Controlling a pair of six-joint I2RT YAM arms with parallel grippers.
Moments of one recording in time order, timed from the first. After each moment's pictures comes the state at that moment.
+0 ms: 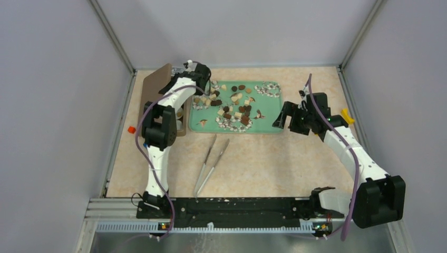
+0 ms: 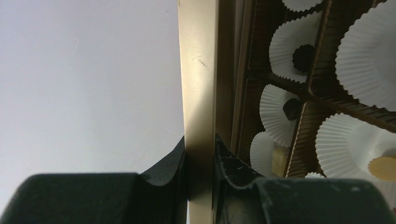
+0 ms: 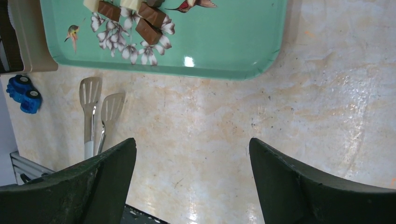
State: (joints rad) left arm -0.31 2.20 1.92 -0.95 -1.23 0.06; right arm 0.21 1.19 0.93 -0.56 -0.26 0.45
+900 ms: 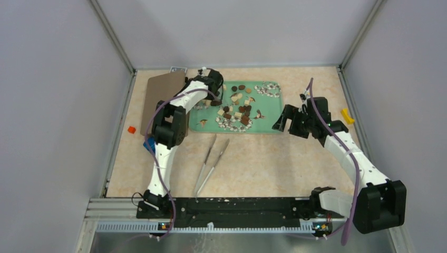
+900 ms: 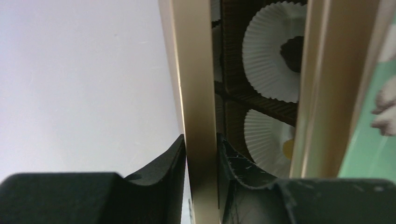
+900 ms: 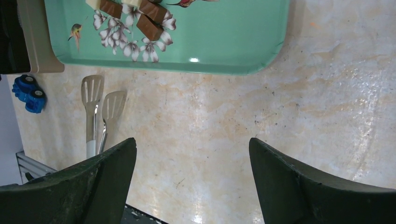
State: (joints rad) left arm -0.41 2.32 1.97 -0.96 -1.13 0.03; right arm 0.21 1.15 0.86 -0.50 -0.27 0.47
